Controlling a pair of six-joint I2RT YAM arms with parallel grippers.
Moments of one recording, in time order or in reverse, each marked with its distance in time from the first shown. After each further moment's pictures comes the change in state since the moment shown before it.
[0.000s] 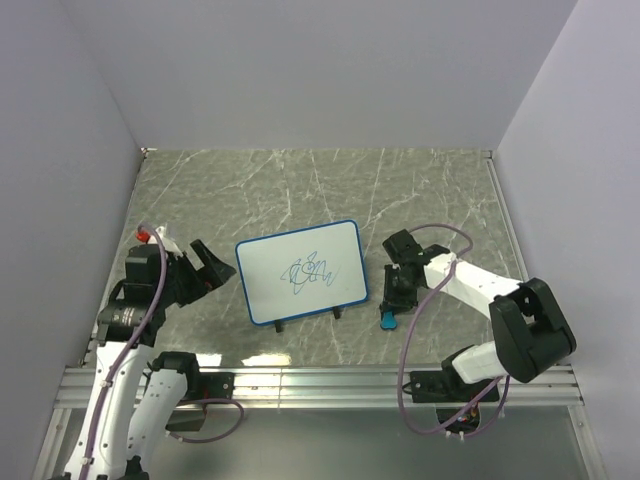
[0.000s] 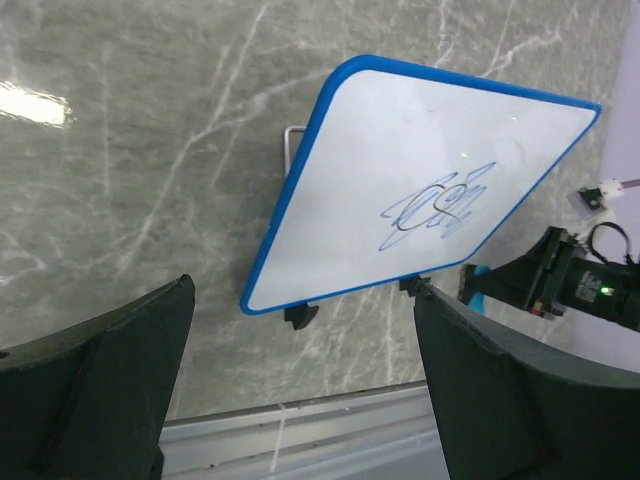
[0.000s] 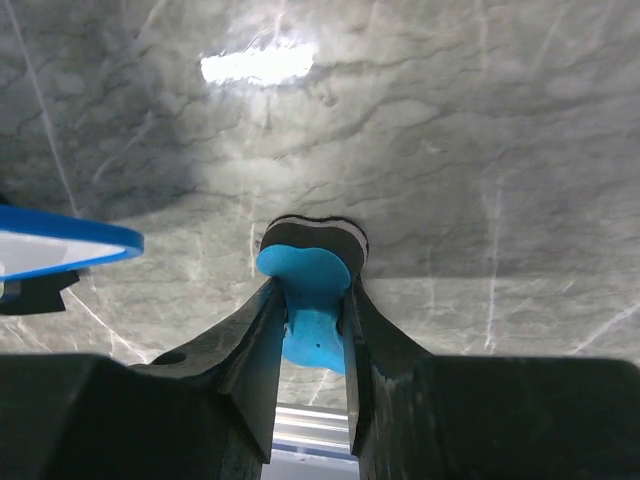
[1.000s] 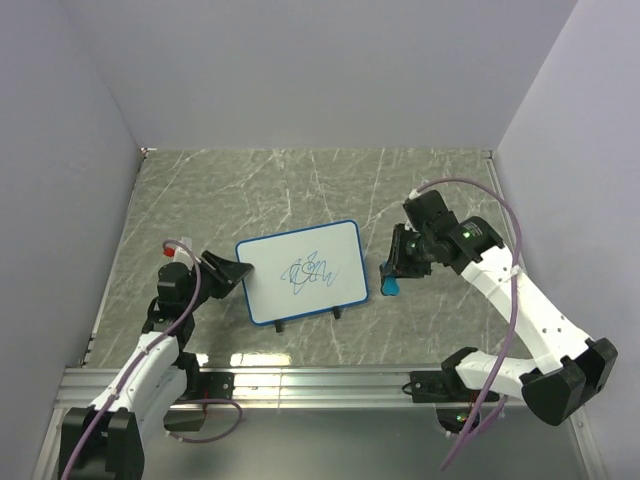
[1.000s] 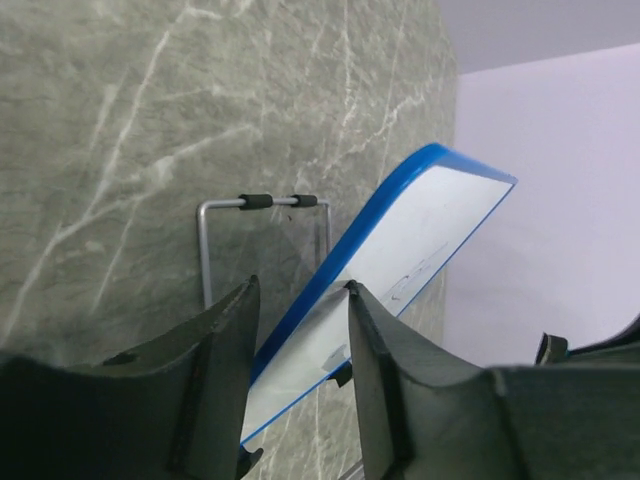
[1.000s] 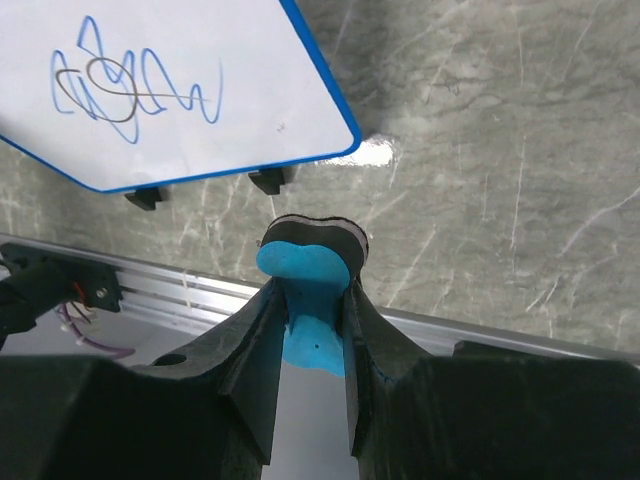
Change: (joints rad) left arm -0.010 0.142 -0.579 1.011 0.163 -0.373; right arm 0.045 -0.253 0.478 -0.420 0.002 -0.010
